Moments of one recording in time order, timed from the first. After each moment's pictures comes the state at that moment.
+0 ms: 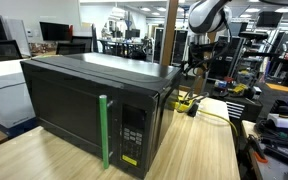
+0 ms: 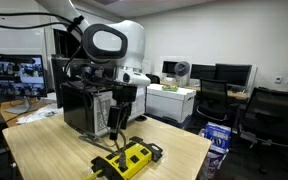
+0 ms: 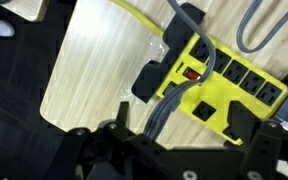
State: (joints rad) arm -0.27 0.16 -0.34 -2.21 -0.07 2.21 0.56
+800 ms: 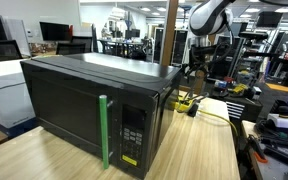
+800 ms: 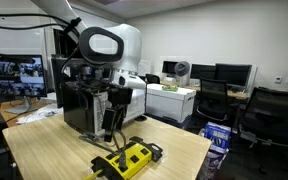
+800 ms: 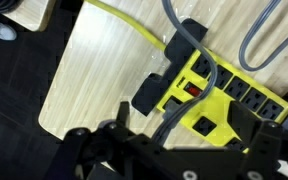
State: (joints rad) arm -0.27 0.14 -0.33 -2.25 -0.07 2.21 0.55
